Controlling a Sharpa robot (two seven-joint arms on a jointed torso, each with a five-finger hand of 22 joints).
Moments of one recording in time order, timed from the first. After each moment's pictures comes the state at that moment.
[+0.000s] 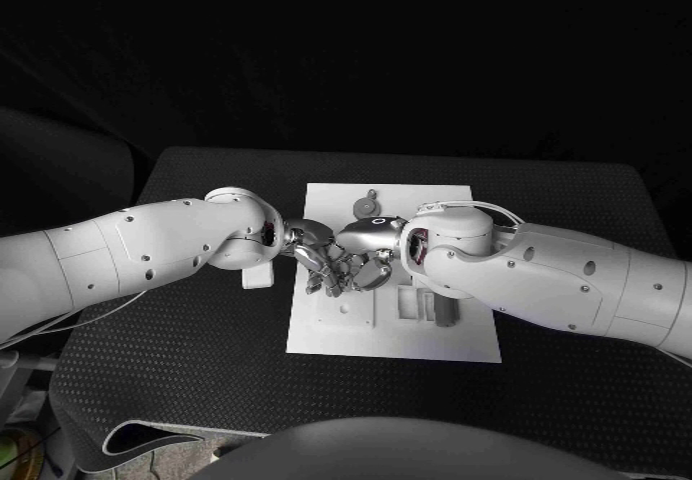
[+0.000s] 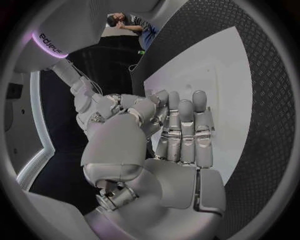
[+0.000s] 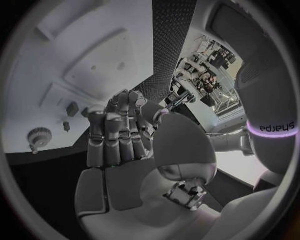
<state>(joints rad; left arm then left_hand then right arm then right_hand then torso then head) 1.24 -0.72 -0.14 1.35 -0.84 0.37 -0.10 1.10 -0.06 0.60 -0.29 0.24 0.98 0.12 0.33 0.63 1.36 0.02 0.11 0.57 1.05 -0.08 1.14 0.57 0.01 1.17 -0.18 0.35 1.31 1.21 -0.49 -0.10 1.44 -1.57 0.05 0.06 1.17 -0.02 0.66 -0.29 0.06 0.98 0.12 0.31 0.61 1.26 0.03 0.29 0.45 1.17 -0.08 1.30 0.79 0.20 1.10 -0.03 0.99 1.31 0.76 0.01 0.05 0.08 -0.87</state>
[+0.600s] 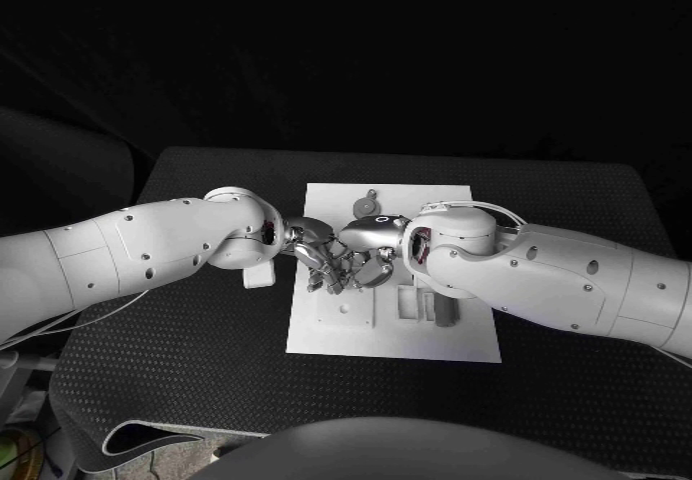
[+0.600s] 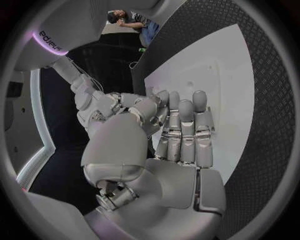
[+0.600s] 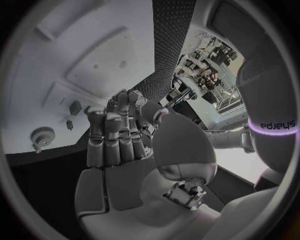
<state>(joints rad) 1.24 -0.72 -0.14 1.35 -0.82 0.35 -0.10 1.14 -0.05 0.62 -0.29 0.22 0.99 0.12 0.32 0.64 1.36 0.02 0.11 0.58 1.04 -0.08 1.14 0.58 0.01 1.17 -0.17 0.35 1.31 1.21 -0.50 -0.11 1.44 -1.55 0.02 0.05 1.17 -0.02 0.66 -0.29 0.06 0.98 0.12 0.31 0.61 1.26 0.03 0.29 0.45 1.17 -0.08 1.30 0.79 0.20 1.11 -0.03 0.99 1.31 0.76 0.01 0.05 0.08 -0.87</state>
